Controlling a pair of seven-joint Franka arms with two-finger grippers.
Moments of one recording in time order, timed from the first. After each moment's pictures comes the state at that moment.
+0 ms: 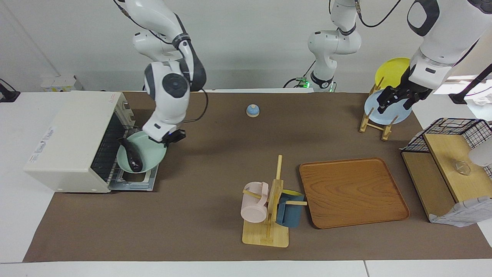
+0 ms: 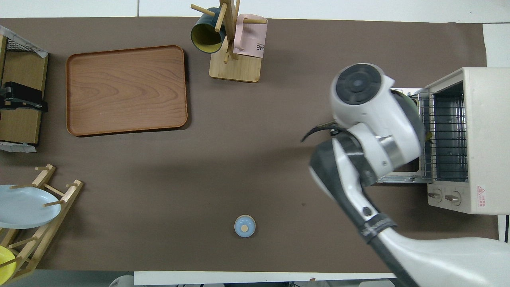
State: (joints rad) left arm -0.15 -0.05 0.07 -1.65 0.00 1.60 -0.14; right arm 0.40 0.22 0.04 -1.81 -0.31 1.80 0.37
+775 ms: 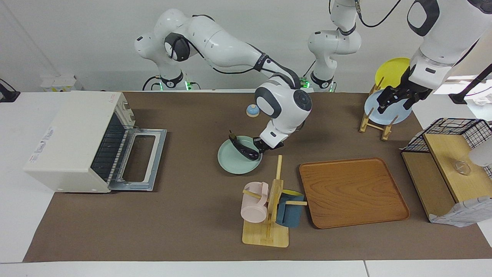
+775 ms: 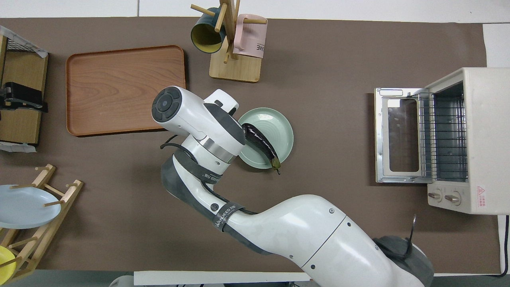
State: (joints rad) left arm -0.15 -0.05 0.07 -1.65 0.00 1.59 -0.15; right arm 0.70 0.85 0.13 -1.01 -0.23 1.60 0.78
